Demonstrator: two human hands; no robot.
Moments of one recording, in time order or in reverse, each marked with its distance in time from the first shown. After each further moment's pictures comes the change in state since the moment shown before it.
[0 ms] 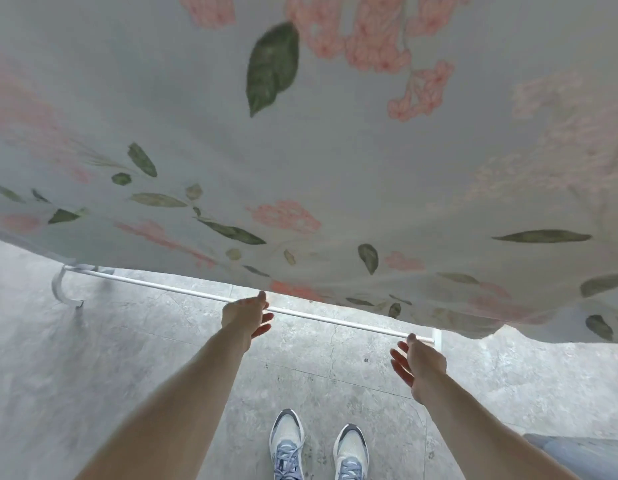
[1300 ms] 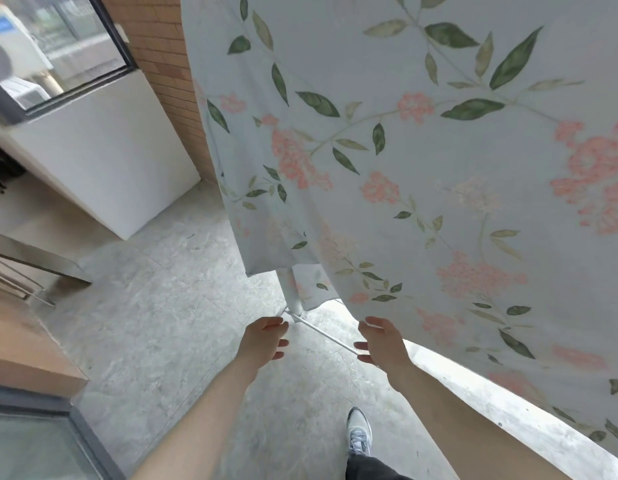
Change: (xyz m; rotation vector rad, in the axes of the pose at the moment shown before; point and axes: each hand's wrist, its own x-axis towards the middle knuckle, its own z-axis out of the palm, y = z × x) left_hand -0.207 0.155 -0.628 -0.068 0.102 0.331; right_hand -0.602 0.106 0.339 -0.512 -0.767 -0.497
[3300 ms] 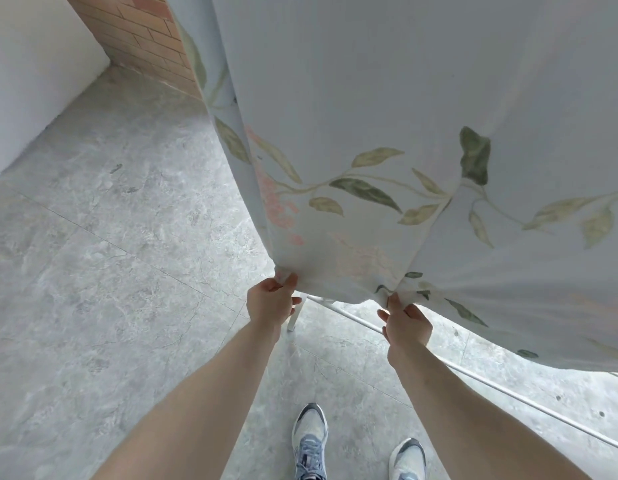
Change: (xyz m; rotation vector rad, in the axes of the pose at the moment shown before) left_hand 0.574 -0.081 -0.061 -0.060 0.045 -0.199; right_hand 0.458 0.105 0.300 0.307 0.648 0.204
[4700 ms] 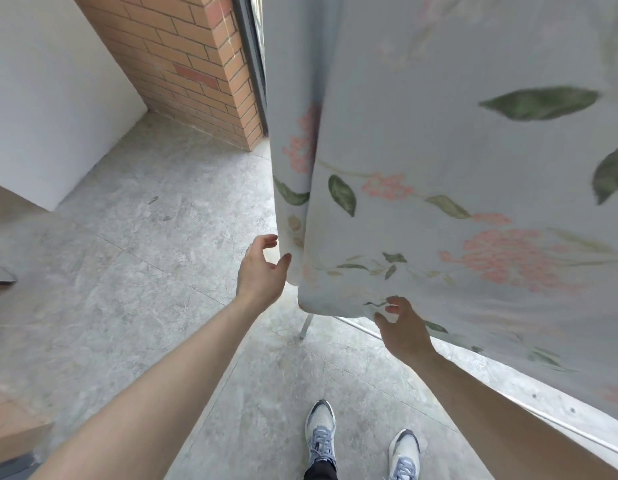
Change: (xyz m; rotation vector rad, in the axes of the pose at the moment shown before) left_hand -0.071 0.118 -0.087 0.465 -0.002 0.541; right_hand -0.093 -0.070 -0.035 -0.935 -0.374 -0.369
